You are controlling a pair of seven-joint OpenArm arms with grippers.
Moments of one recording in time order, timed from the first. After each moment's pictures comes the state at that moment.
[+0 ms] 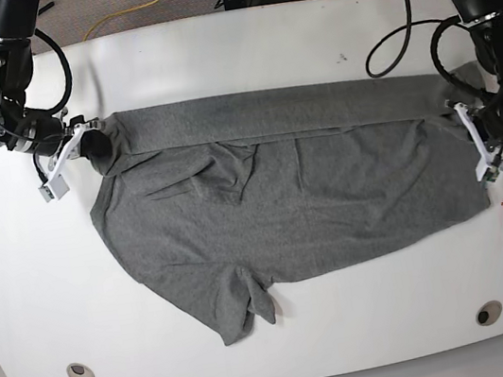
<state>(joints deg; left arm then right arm) -8.7 -24.4 -19.4 88.6 -12.7 -42.8 71.0 -6.7 21.6 22.2 85.1 51.6 31.5 -68.6</state>
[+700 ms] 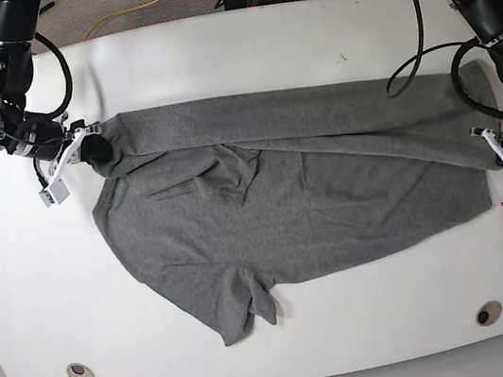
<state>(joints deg) -15.8 -24.6 -24.5 87.3 -12.5 -42.8 71.1 -5.6 21.6 22.2 85.1 51.6 31.5 -68.7</state>
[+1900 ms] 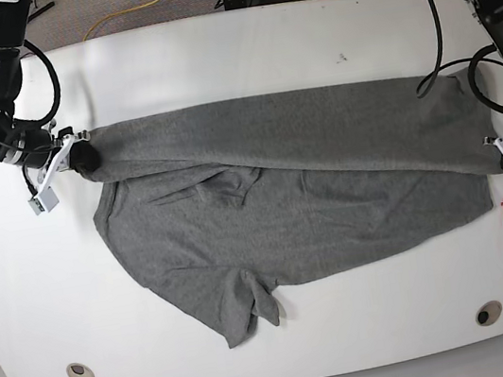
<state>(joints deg) -21.6 -31.1 -19.9 66.4 -9.5 -43.0 55.4 -4.8 24.7 22.4 85.1 51.7 31.7 -68.6</state>
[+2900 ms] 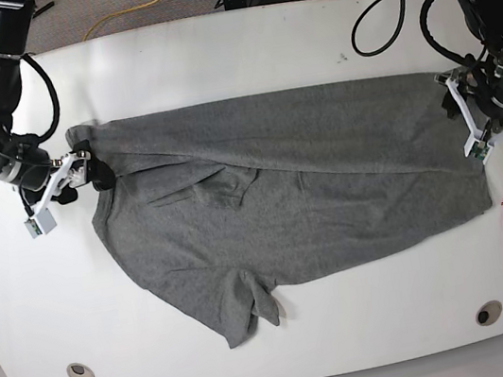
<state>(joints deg) 2.2 -22.8 -20.3 101.2 -10.4 -43.2 66.2 -1.1 23.2 23.5 90.7 50.6 31.1 -69.1</state>
